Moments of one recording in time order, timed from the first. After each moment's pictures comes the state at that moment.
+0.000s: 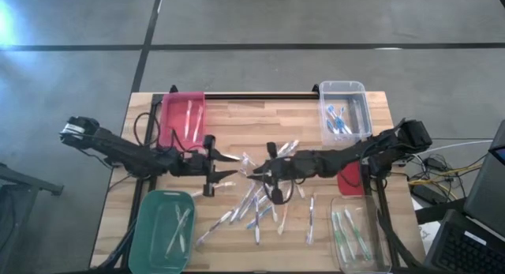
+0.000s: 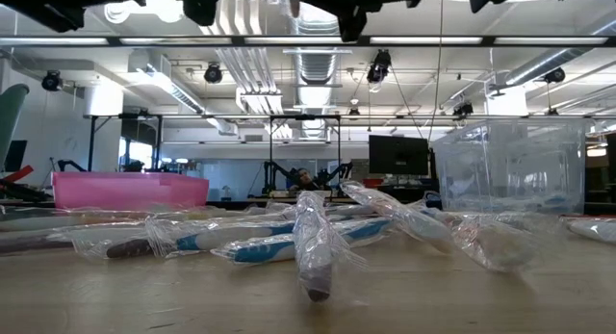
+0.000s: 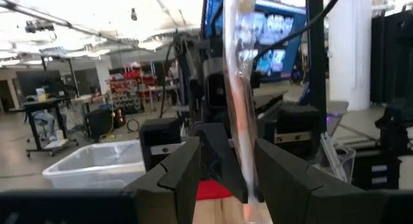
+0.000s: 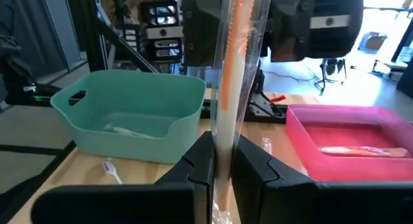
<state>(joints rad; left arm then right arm) -0.25 1.16 0.49 0.91 -0.22 0.16 0.20 1.60 0.94 0.53 0.12 0.02</state>
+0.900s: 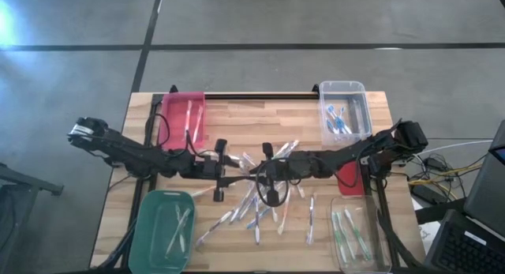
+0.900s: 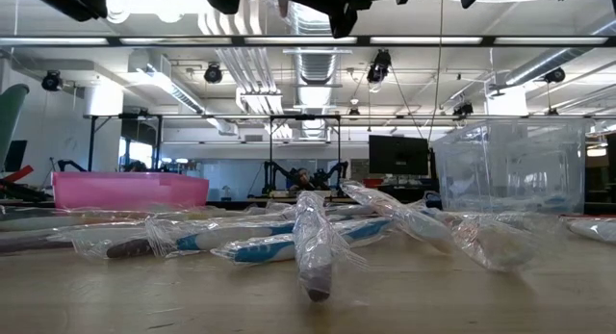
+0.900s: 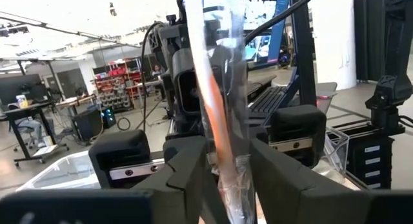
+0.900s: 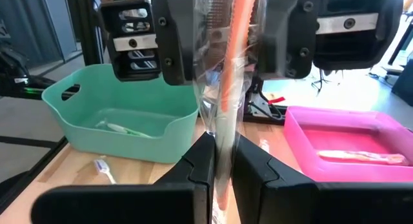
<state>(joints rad) -0.25 1.29 0.62 0.86 -0.17 0.22 0.20 1.64 1.00 0.48 0.13 -0.02</state>
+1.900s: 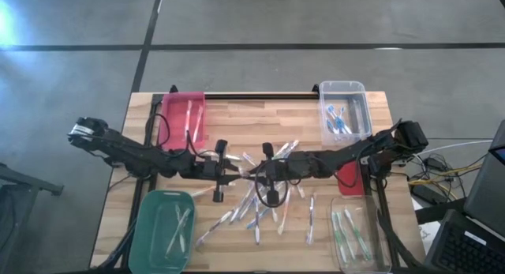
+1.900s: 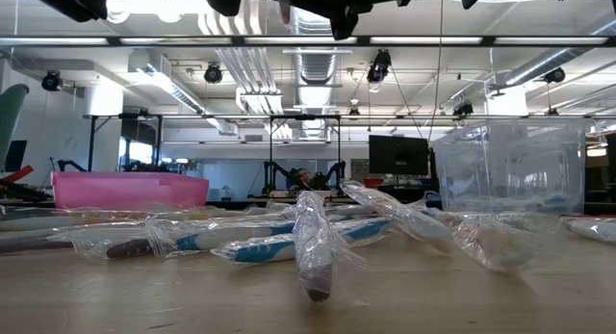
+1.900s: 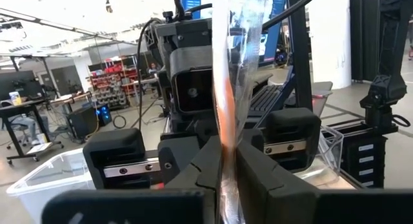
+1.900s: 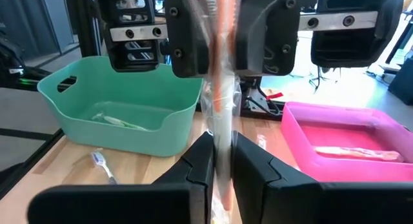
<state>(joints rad) -0.25 1.29 0.62 0.86 -0.15 0.21 0.20 1.64 1.00 0.46 0.13 -0.03</state>
